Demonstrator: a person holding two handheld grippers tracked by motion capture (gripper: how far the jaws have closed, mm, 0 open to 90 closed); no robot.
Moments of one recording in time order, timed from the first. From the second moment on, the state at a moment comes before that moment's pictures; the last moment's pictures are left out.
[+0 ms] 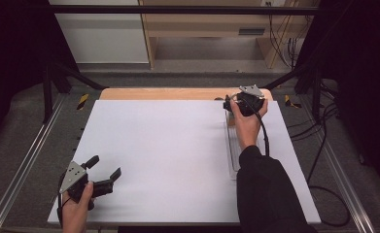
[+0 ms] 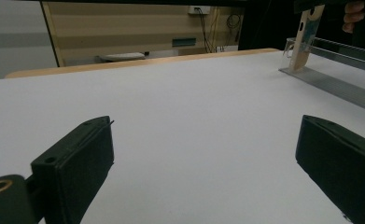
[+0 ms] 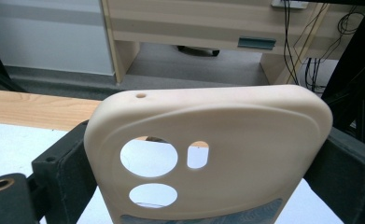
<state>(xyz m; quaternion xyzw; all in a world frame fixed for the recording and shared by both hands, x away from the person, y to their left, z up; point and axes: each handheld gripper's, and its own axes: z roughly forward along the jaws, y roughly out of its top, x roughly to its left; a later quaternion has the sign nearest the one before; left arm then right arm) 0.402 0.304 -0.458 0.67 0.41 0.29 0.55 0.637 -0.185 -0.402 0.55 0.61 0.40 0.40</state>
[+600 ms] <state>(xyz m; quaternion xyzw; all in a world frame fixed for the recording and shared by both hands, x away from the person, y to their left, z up) 0.402 0.304 -0.458 0.67 0.41 0.29 0.55 0.637 -0.186 -0.400 0.55 0.59 0.42 0.42</state>
